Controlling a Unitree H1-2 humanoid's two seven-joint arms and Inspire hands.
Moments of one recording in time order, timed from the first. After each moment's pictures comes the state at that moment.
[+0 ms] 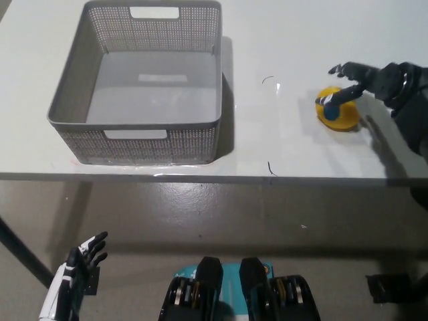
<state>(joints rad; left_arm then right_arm) 0.11 0.18 0.06 0.02 -0.11 -0.15 -0.13 -1.26 -0.28 0.54 1.40 -0.49 0.02 0.34</state>
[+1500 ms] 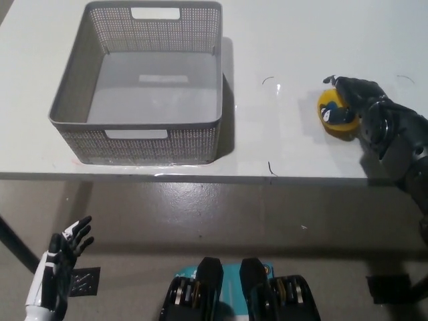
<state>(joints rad) 0.06 0.19 0.11 0.02 -0.15 -0.15 -0.13 -1.16 -0.25 0.56 1.42 -0.54 -0.09 -0.04</state>
